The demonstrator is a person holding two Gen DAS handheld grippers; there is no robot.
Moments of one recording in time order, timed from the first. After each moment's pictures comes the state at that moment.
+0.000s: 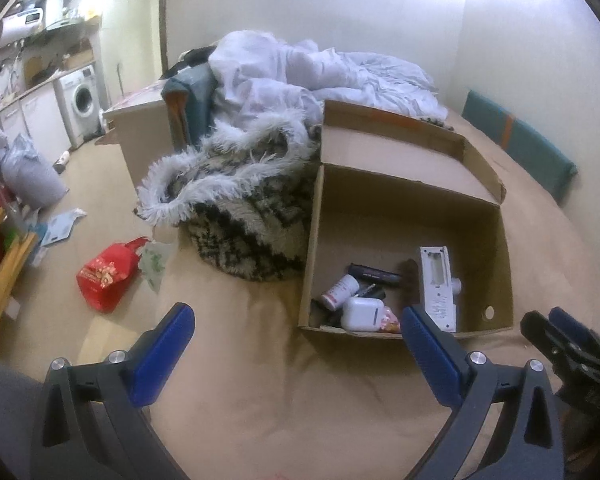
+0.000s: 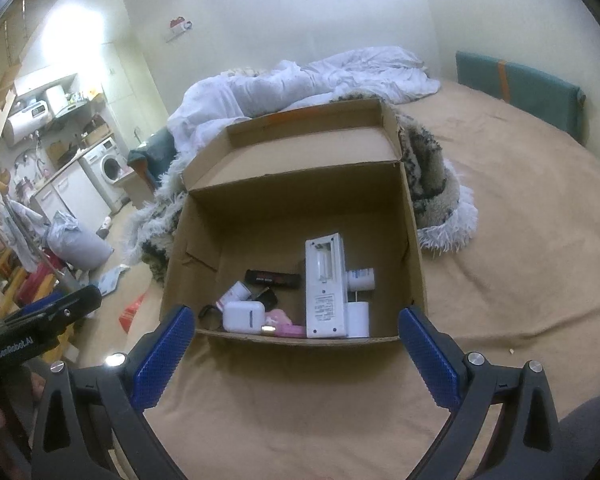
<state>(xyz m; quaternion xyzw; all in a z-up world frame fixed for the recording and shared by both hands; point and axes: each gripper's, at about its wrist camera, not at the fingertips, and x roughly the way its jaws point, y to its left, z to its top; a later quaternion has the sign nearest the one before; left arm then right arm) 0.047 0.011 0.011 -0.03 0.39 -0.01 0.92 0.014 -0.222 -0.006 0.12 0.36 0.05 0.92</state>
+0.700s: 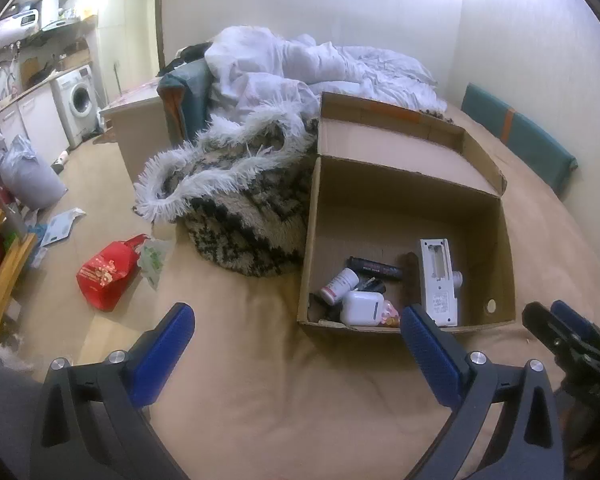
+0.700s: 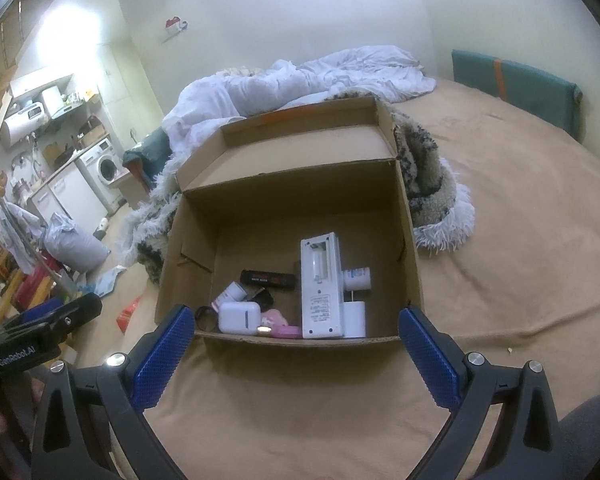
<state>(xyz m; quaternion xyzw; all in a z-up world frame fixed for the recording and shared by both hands) 0.048 0.008 0.006 -0.02 0.40 -0.02 0.92 0.015 -0.224 -0.008 0.12 0.36 0.05 0.92</state>
